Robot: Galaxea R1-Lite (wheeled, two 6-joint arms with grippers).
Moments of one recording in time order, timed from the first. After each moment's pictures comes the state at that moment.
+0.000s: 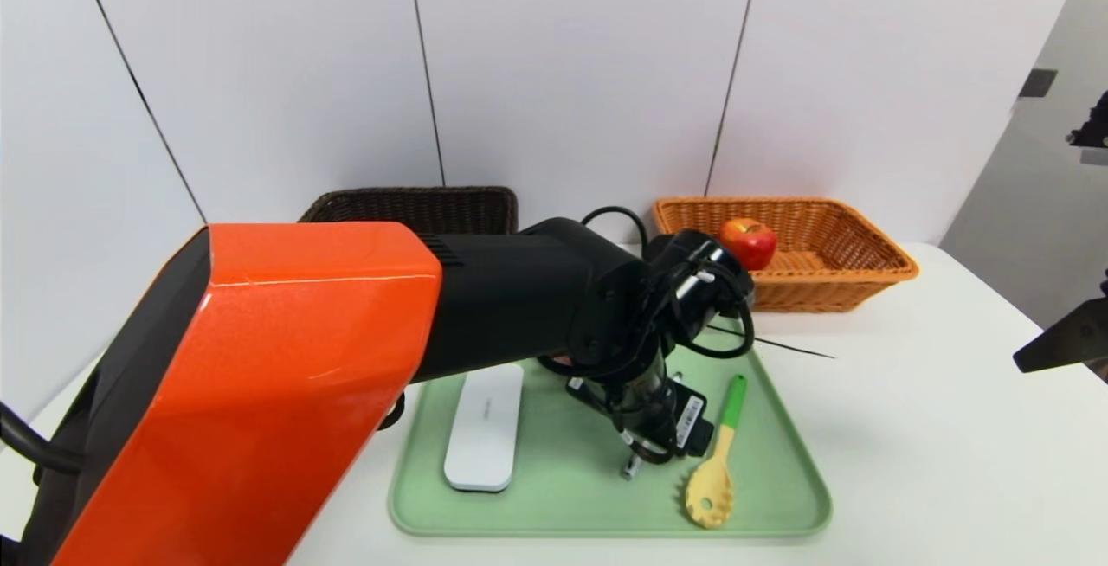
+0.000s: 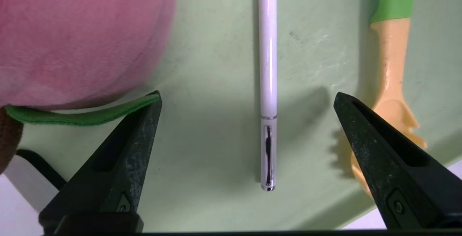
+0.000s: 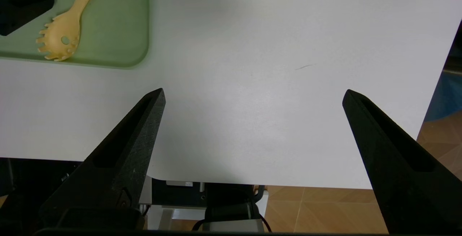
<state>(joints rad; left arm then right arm) -0.95 2.29 -1.98 0.72 0.14 -0.28 0.16 1.46 -1.67 1.31 -0.11 0.01</state>
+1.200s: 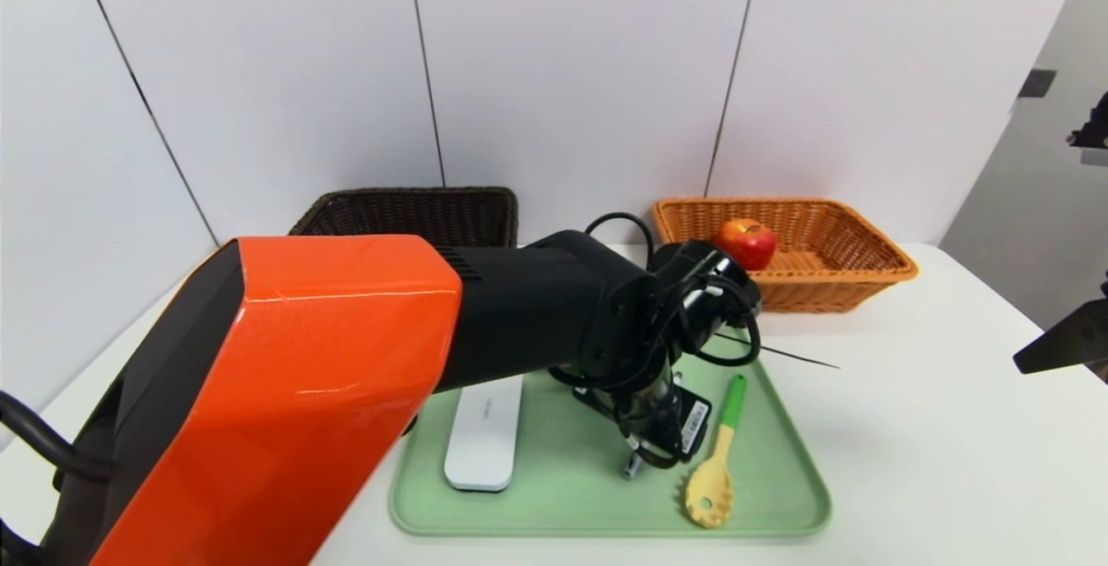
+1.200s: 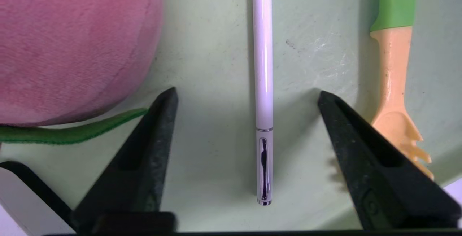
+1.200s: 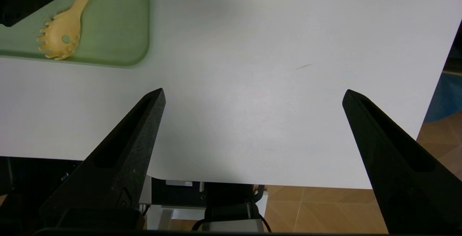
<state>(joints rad) -0.95 2.32 -1.98 0.71 0.14 -0.28 0.17 1.46 -1.67 1.31 -0.11 0.01</state>
